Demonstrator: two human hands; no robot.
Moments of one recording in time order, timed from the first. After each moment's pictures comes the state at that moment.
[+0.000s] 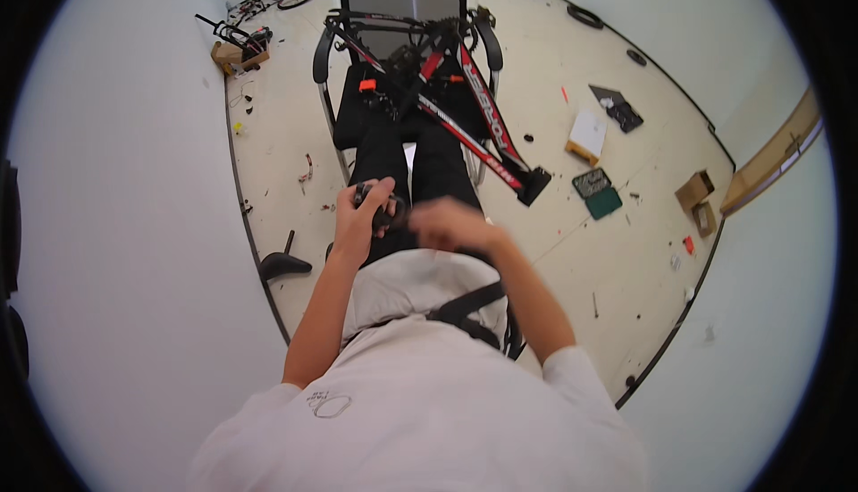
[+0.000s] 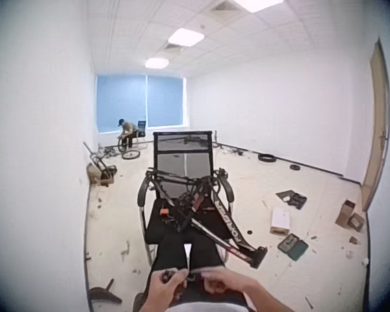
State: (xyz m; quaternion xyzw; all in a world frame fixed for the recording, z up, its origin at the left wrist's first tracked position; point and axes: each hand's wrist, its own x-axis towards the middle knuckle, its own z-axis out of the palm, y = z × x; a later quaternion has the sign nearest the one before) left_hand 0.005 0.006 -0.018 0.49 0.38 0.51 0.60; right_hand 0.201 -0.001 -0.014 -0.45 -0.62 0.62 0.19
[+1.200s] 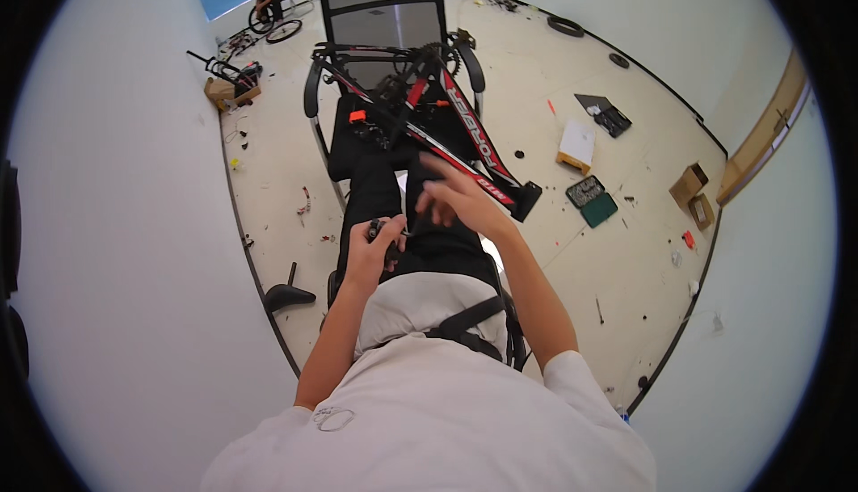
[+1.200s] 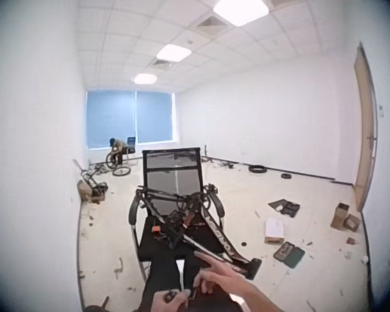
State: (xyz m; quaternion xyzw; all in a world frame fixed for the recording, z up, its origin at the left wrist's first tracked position) left_hand 0.020 -0.004 -0.022 0.51 0.38 0.48 0.60; right_hand 0.226 0.020 0.009 -0.39 -0.59 0.56 0.44
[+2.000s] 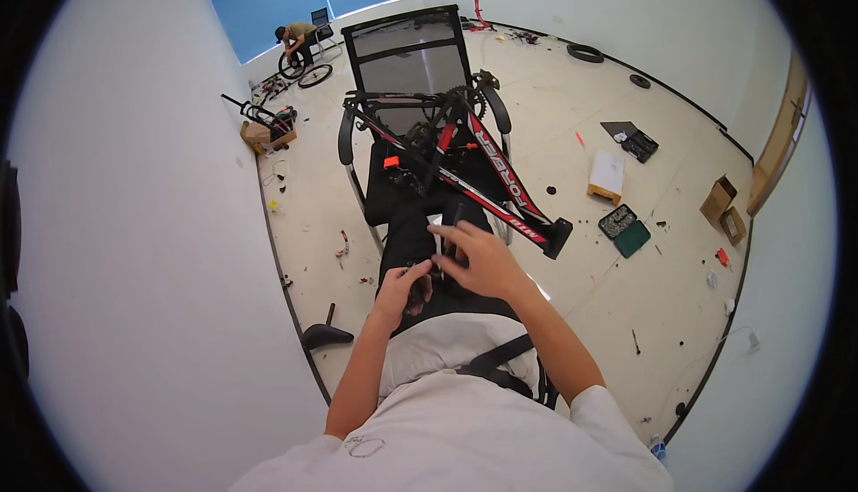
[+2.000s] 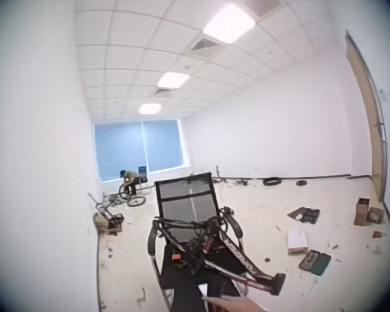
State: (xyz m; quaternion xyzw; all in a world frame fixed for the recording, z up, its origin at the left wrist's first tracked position) left_hand -0.001 0.017 -0.039 0.49 0.43 0.37 0.67; right_hand 0.196 -0.002 0.012 -0.44 -0.79 0.13 0.41
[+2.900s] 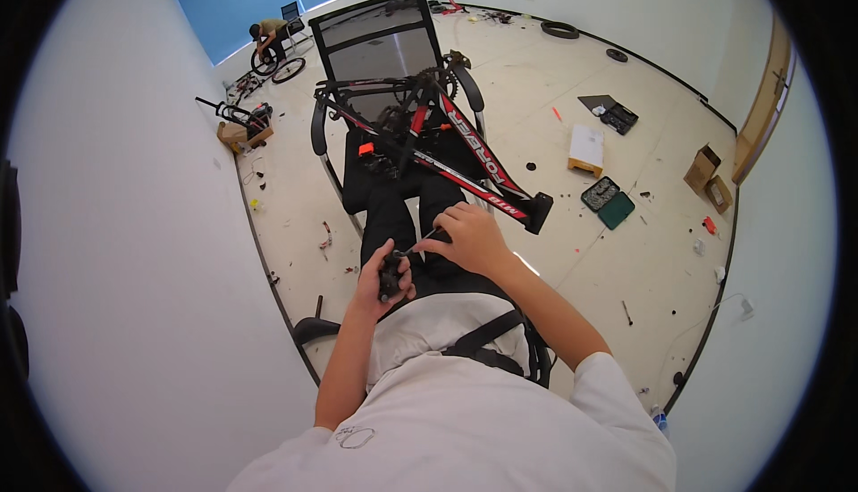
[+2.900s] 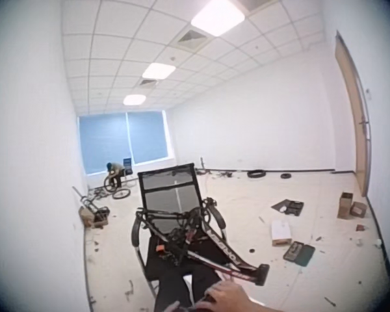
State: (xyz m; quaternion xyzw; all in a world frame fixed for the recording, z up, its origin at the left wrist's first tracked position) left_hand -0.002 0.018 -0.046 0.32 0.31 0.33 0.83; right_hand 0.214 0.010 -0.022 -0.49 -0.79 -0.04 0.37
